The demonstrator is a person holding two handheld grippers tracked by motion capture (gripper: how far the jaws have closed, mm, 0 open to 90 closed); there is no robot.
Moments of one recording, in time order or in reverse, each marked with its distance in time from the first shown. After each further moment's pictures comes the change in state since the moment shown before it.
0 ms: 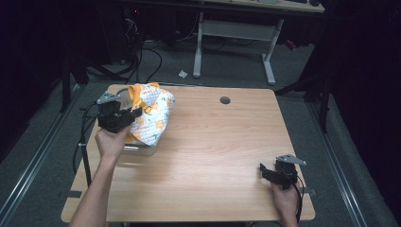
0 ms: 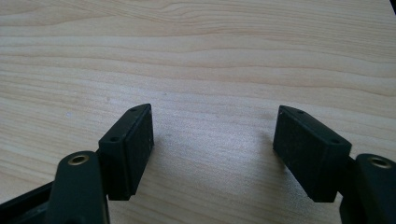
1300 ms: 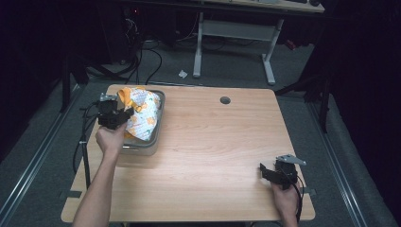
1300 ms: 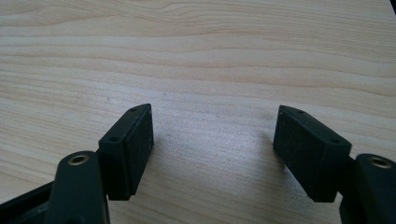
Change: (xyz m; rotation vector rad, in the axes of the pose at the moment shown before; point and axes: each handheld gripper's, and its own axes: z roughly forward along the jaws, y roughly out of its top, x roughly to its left) left arm 0.042 -0.017 0.041 0.063 0.176 -0.090; right arm 0.000 0.000 0.000 0.000 0.000 0.000
